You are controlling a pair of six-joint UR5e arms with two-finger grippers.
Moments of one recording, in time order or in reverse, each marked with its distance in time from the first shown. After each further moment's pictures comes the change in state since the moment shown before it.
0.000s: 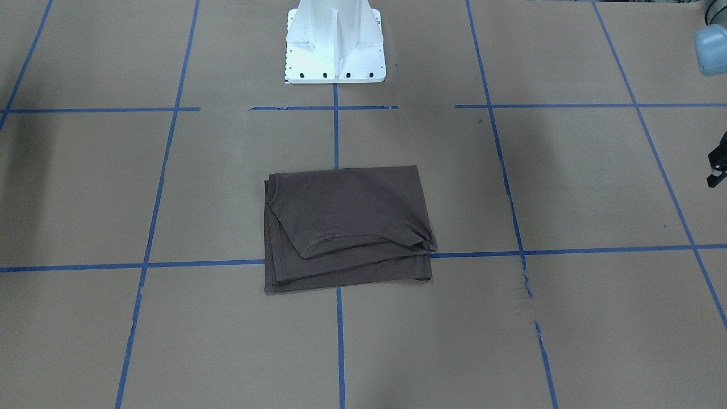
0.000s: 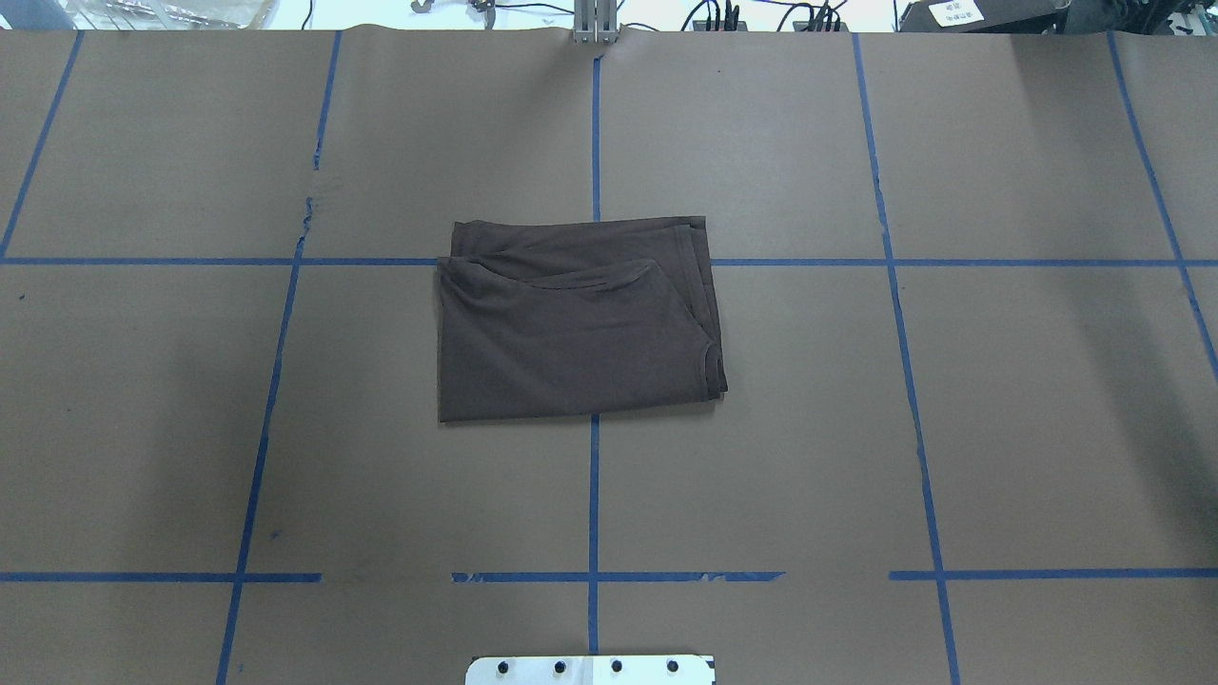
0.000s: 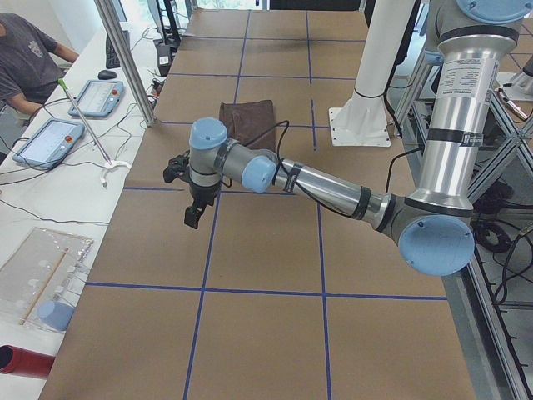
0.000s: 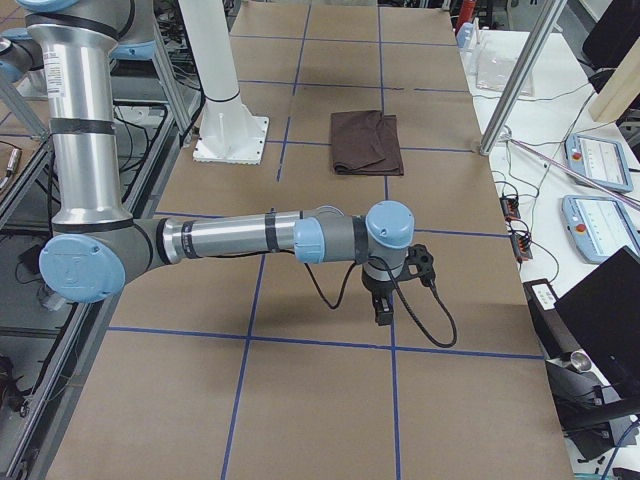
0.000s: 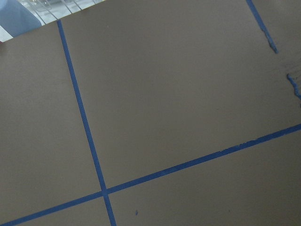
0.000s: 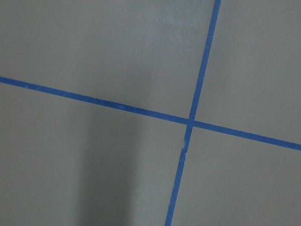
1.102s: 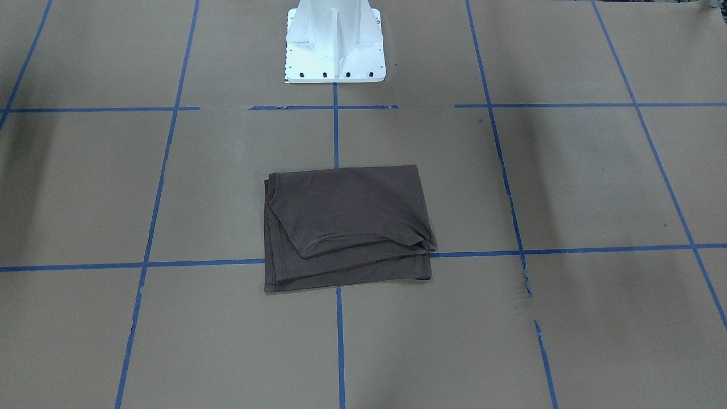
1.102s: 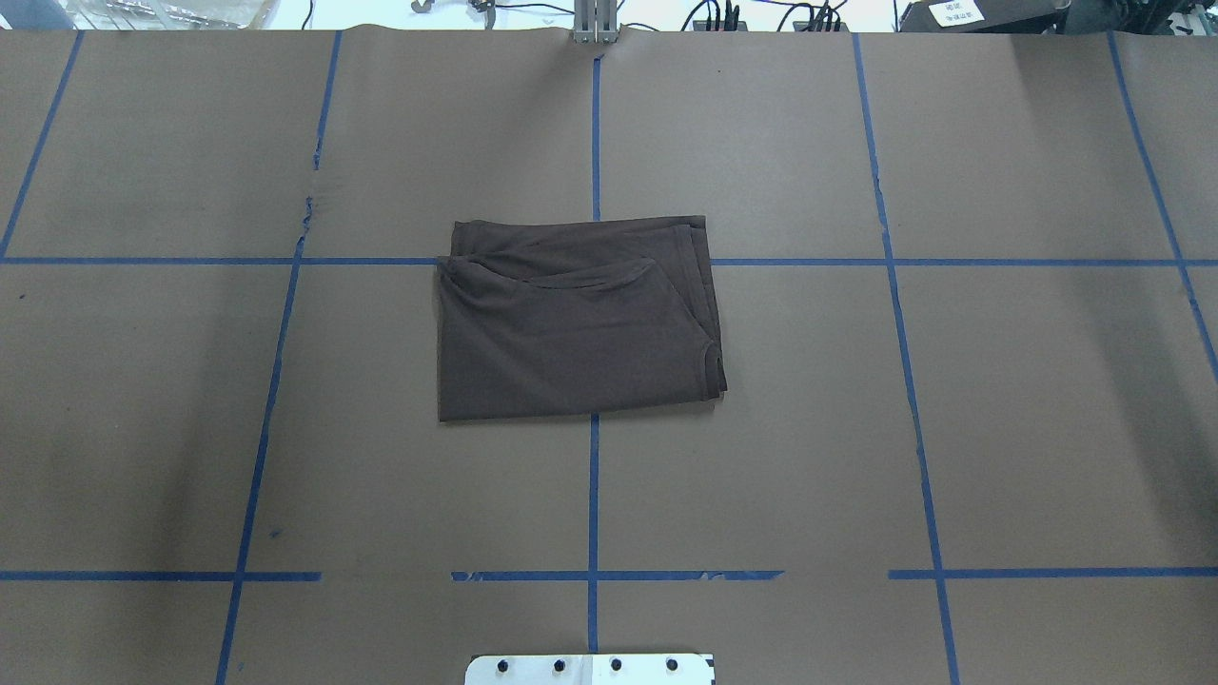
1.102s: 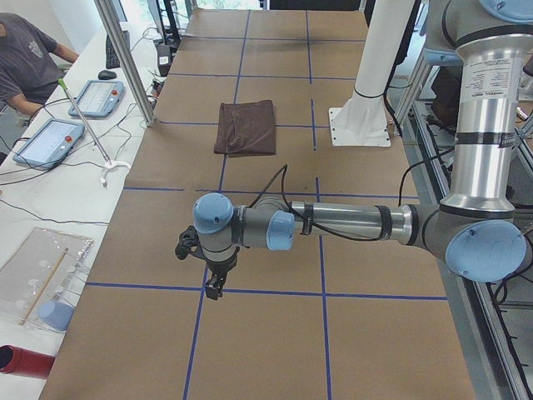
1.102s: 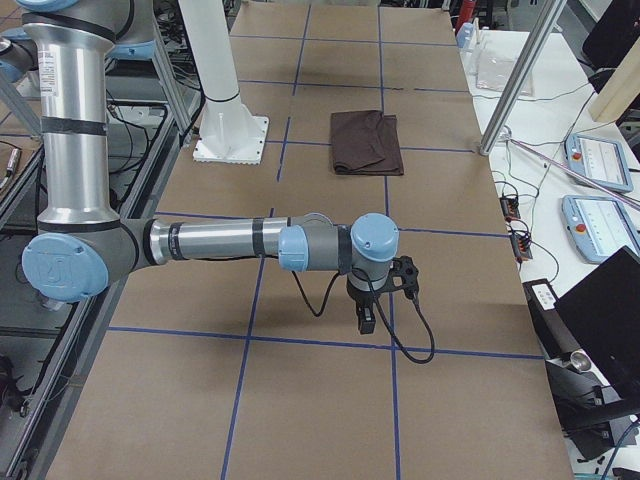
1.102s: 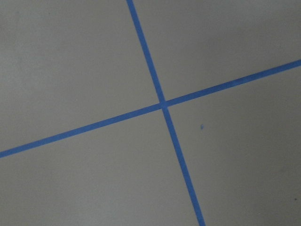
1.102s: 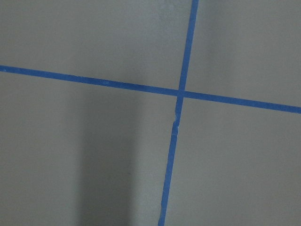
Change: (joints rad) left arm -0.174 0.106 0.105 0.169 -0.086 0.285; right arm 0.015 -0.046 -0.032 -0.016 0.020 0.023
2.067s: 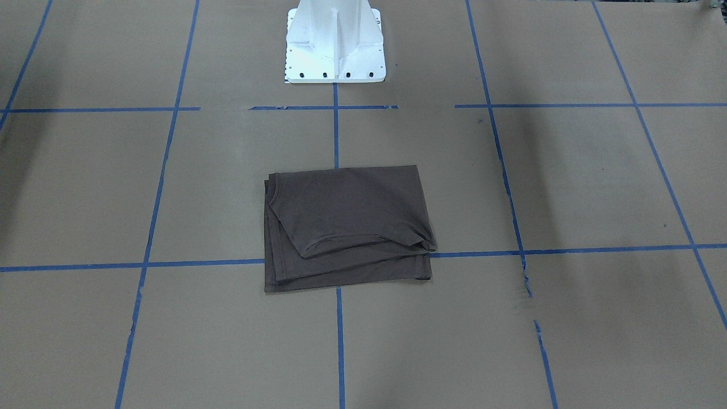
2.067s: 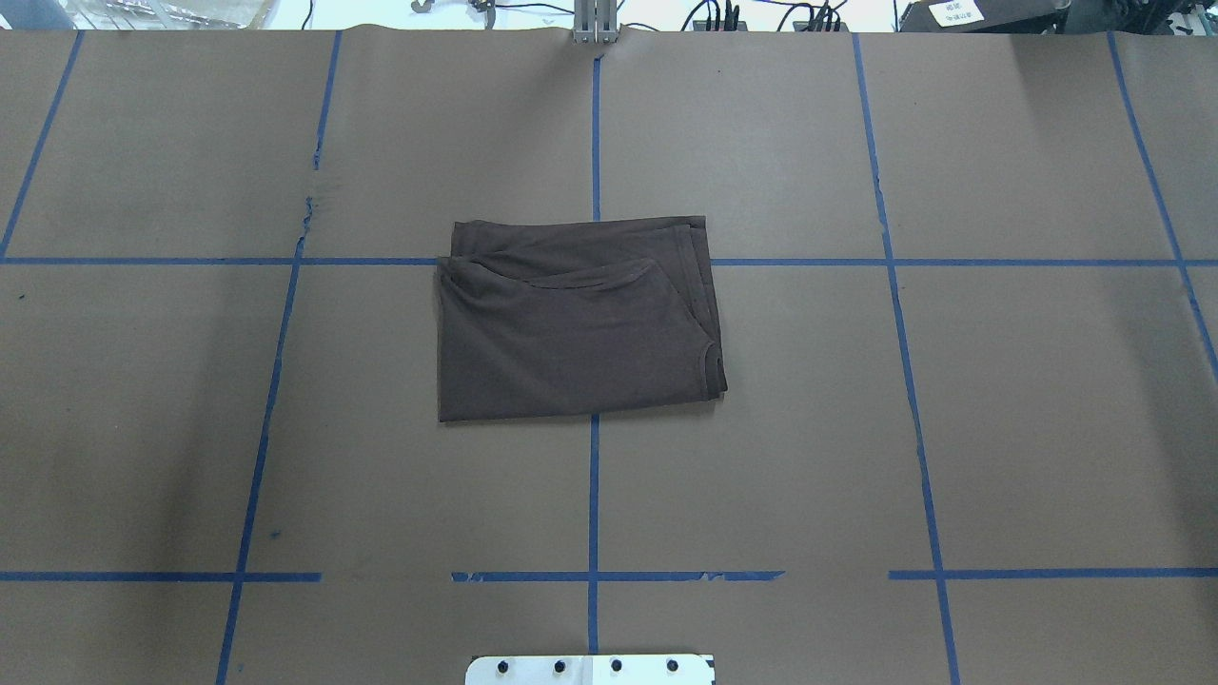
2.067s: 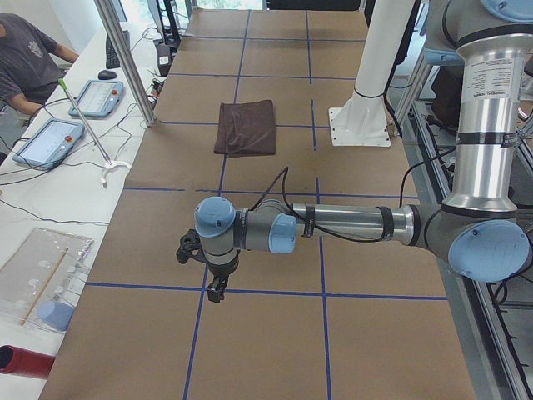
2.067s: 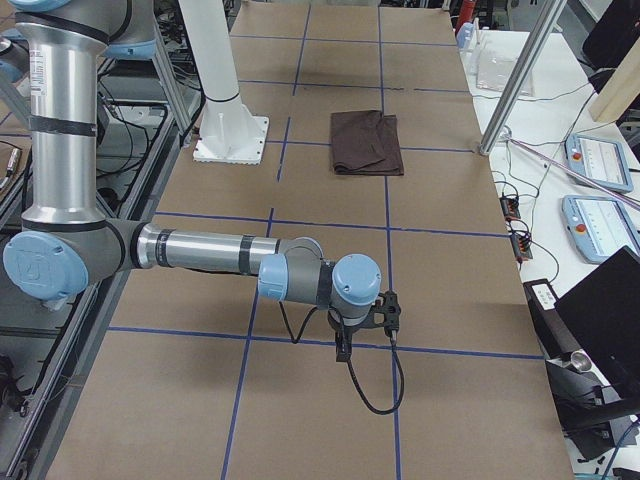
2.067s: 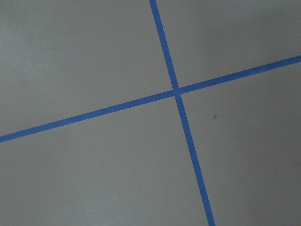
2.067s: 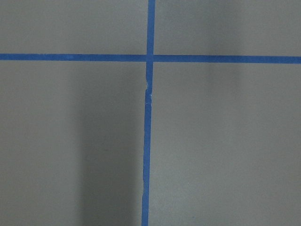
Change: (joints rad) left arm -0.002 0.001 -0.004 -0.001 -0.007 -0.022; right arm 0.046 -0.043 -0.065 0.003 0.043 -0.007
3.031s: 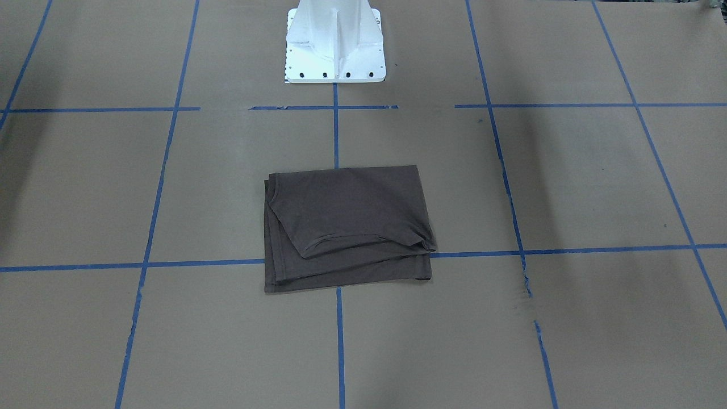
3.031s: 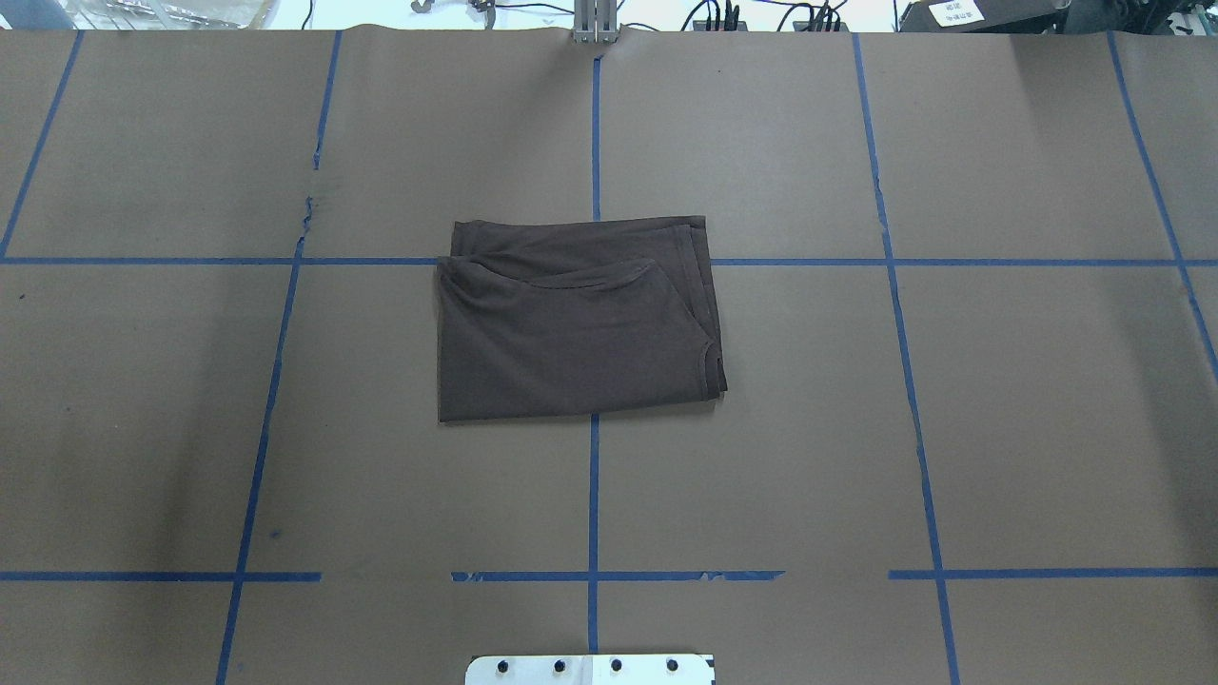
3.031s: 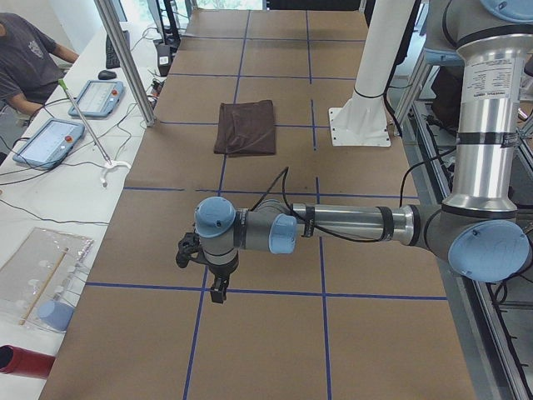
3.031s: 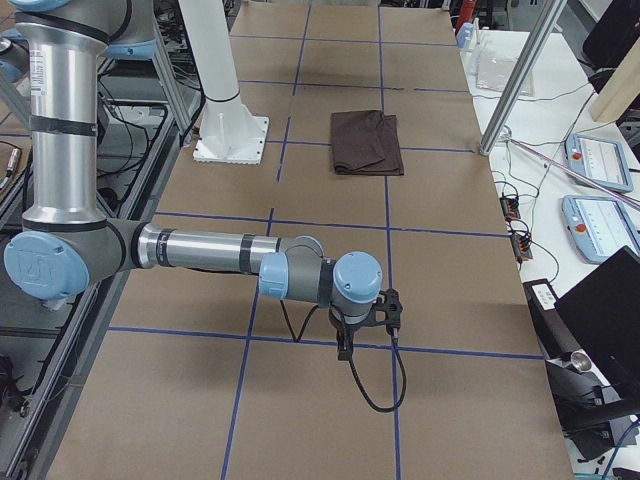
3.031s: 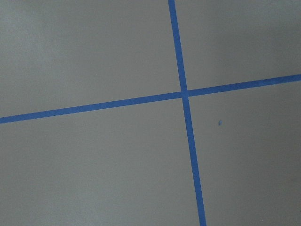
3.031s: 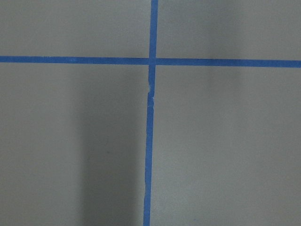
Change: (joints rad) left arm 0.000 -0.002 0.000 -0.003 -0.001 -0.117; right arm 0.000 0.005 0.003 0.001 0.002 0.000
